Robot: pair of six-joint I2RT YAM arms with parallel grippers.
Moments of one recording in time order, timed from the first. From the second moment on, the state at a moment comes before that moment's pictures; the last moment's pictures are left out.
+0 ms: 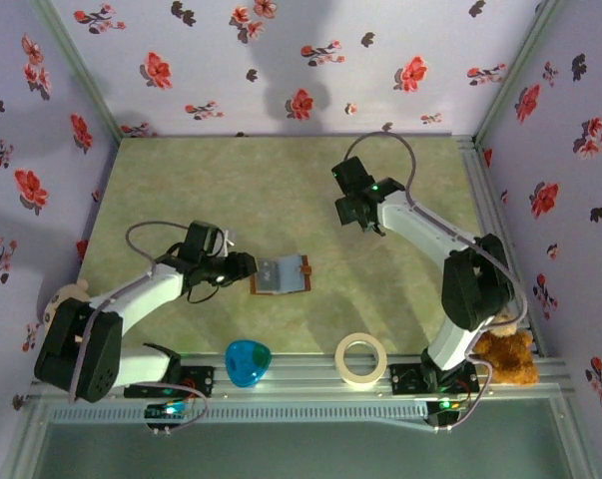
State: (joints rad) left arm -0.41 1.28 0.59 -0.25 0.43 -0.70; right arm 0.55 1.72 1.37 -0.75 0.44 0.15
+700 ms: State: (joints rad) left arm -0.40 1.21 0.55 -0.30 0.42 -0.66; right arm 0.54 1.83 1.38 -0.81 0.62 0.06
